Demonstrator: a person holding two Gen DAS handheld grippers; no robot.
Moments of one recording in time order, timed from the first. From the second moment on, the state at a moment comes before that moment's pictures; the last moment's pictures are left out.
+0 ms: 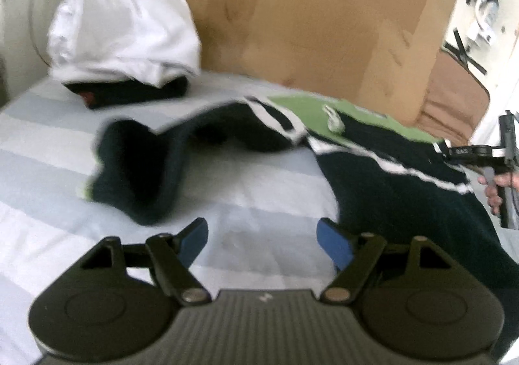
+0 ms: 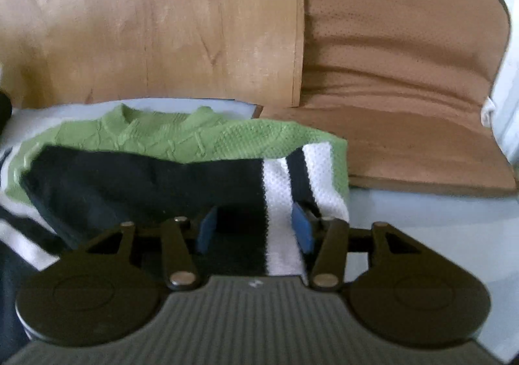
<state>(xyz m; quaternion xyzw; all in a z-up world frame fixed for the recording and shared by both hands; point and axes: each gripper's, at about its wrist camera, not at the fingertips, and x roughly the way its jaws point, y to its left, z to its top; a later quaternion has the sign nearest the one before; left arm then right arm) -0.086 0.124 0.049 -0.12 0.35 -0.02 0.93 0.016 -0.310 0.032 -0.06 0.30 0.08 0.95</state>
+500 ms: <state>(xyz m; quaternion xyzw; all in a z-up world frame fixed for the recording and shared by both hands) -0.166 0.251 0.062 -0.22 0.28 0.15 0.92 -0.066 -0.060 0.002 -0.07 0.33 0.46 0.82</state>
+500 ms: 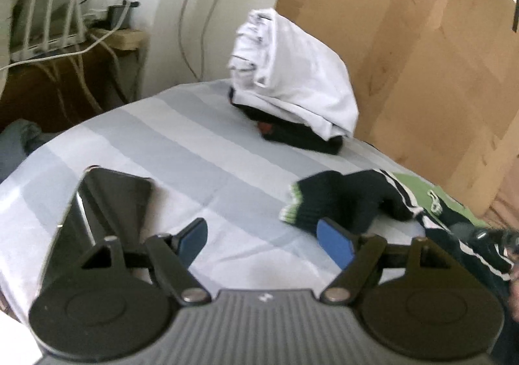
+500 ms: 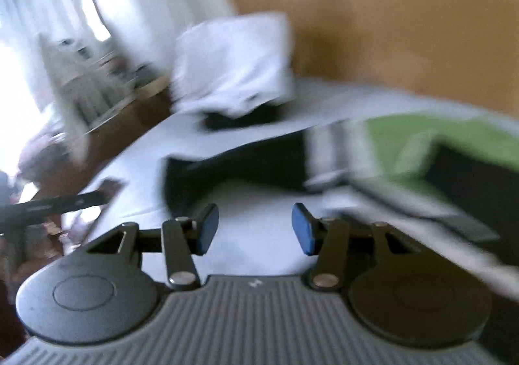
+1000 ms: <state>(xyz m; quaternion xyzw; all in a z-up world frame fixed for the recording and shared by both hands) -0.195 0.289 0.054 -0.25 0.26 0.15 0.92 -0.096 0.108 -0.063 -0.28 0.24 0.46 0.81</state>
